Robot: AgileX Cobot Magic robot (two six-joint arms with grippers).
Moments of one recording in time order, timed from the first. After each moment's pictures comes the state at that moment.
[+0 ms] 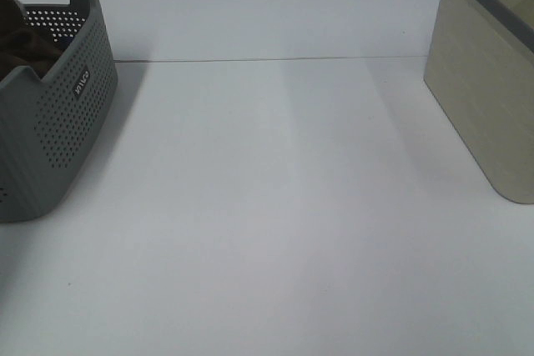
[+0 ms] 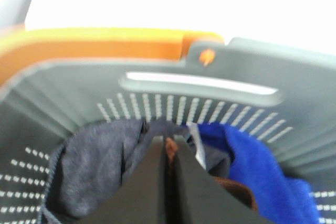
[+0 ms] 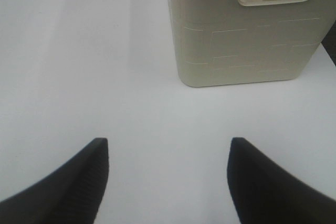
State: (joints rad) left arm 0.13 2.24 -2.09 -0.04 0.66 0.00; right arm 0.01 -0.01 -0.50 -0.03 1.07 0.02
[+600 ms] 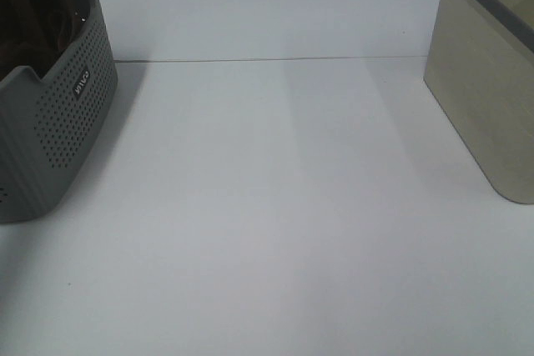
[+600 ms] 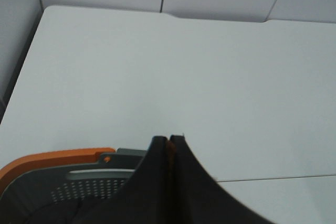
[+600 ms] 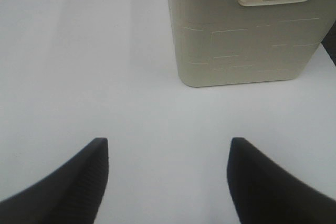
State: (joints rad) left arm 0.12 1.89 -2.09 -0.39 0.72 0.22; right arm 0.01 -0.01 -0.50 -0.03 1.07 0.02
